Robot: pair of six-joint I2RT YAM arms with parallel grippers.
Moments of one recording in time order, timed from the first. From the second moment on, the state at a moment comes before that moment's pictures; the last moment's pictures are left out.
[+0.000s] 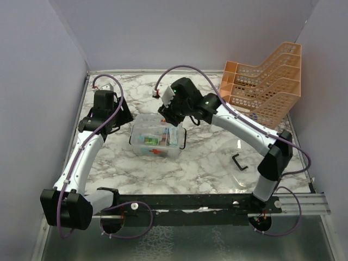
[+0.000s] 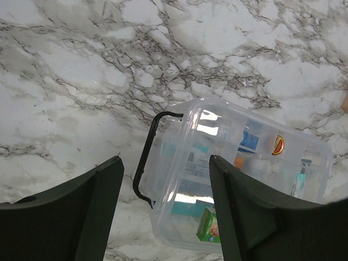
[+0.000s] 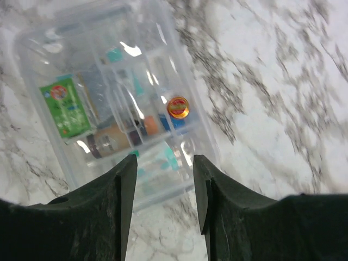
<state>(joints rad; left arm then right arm) -0.13 1.15 1.06 -0.64 -0.04 -0.48 0.86 1.85 1.82 -0.73 -0.15 -0.31</state>
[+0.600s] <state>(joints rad) -0.13 1.12 1.07 -0.61 0.00 -0.41 0.58 1.38 1.15 -0.69 0.51 0.47</state>
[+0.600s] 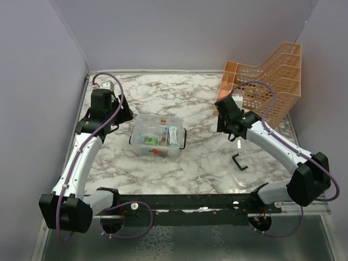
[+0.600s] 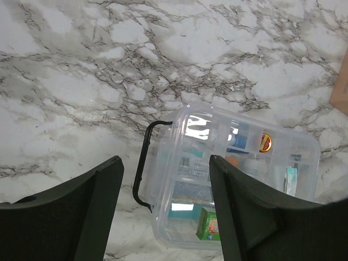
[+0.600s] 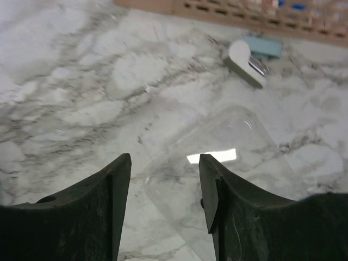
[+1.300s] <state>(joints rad) -0.13 1.12 1.10 -0.57 0.10 -0.38 0.53 1.41 0.82 -0.72 0.25 0.59</state>
